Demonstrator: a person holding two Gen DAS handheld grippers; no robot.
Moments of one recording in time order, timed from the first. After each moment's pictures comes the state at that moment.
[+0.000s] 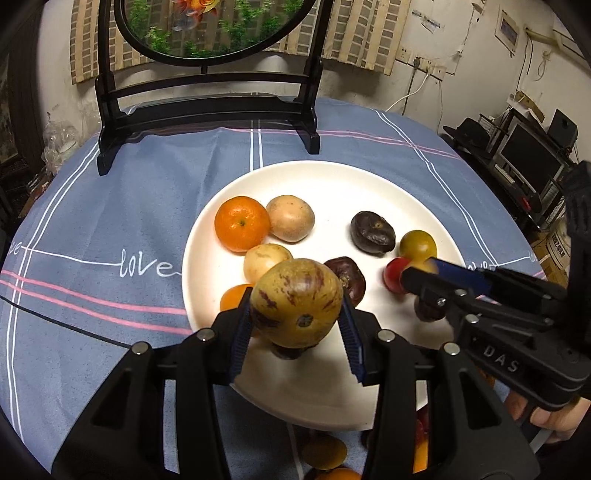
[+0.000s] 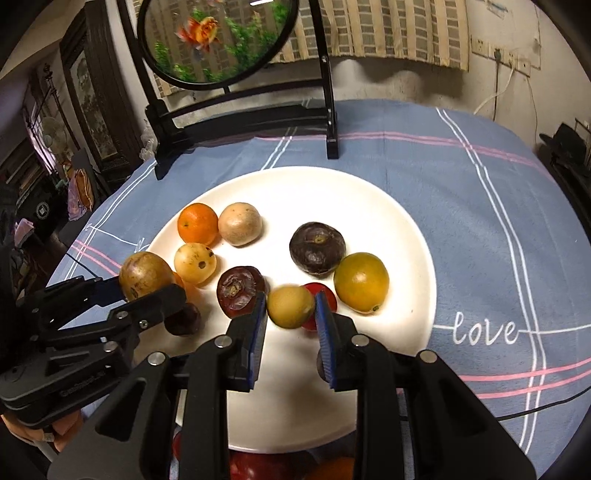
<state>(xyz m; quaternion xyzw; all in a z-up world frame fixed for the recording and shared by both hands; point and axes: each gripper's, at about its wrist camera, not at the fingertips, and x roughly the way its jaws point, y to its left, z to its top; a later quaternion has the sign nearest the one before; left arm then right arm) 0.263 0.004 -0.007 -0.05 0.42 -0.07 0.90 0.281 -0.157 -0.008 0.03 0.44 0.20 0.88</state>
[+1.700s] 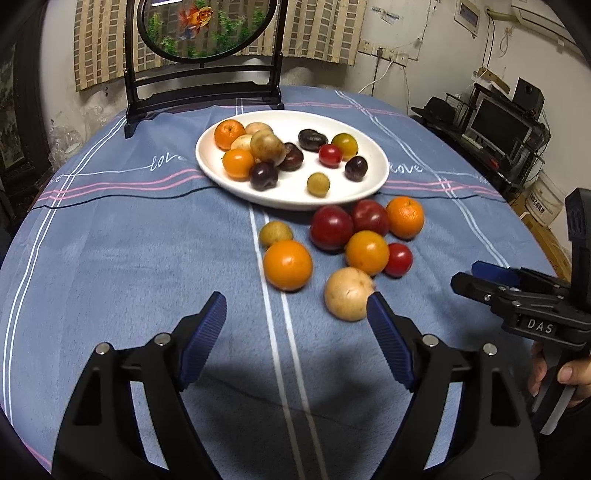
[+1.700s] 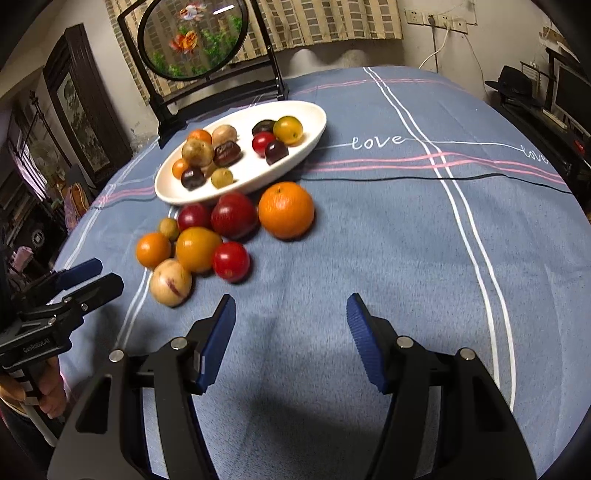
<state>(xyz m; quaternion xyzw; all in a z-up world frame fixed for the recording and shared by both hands) 0.075 -0.013 -0.016 -0.02 0.41 -0.09 0.91 0.086 -0.240 -0.027 0.06 0.45 0.15 0.88</state>
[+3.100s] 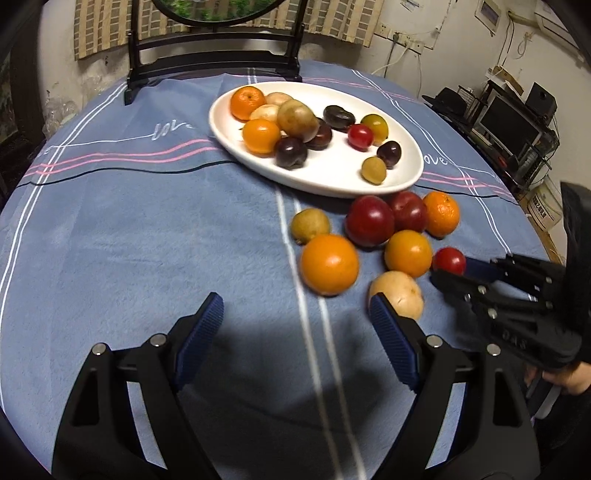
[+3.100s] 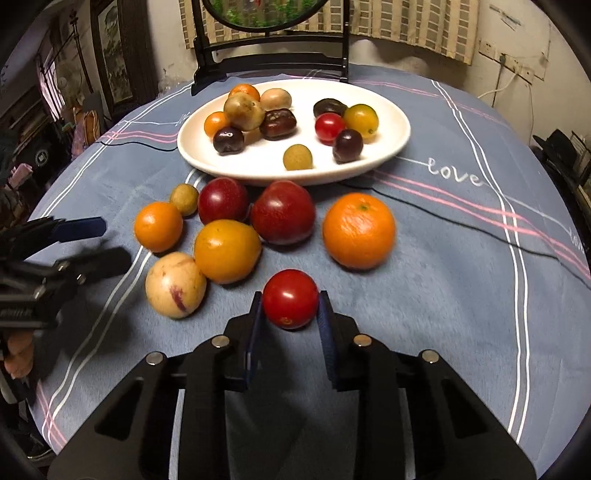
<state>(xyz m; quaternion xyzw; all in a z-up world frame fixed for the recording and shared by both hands) 0.114 0.008 -0.036 -0.05 0.46 -0.10 0.88 0.121 -0.187 -0.039 -0.06 0.46 0.20 0.86</state>
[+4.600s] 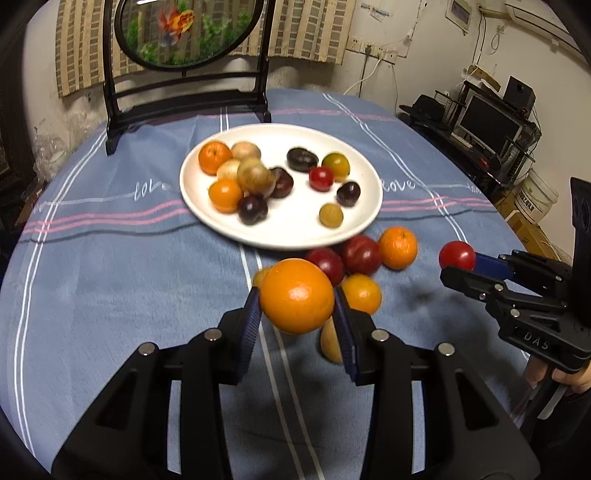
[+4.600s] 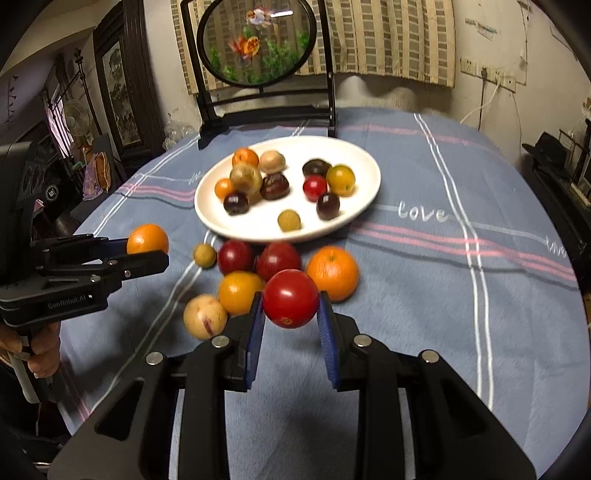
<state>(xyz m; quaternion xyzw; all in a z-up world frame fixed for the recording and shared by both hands) 0.117 -0.013 0.013 -0.02 0.42 -0.12 0.90 0.113 -0.207 0.020 -0.02 0.39 0.21 0.90</state>
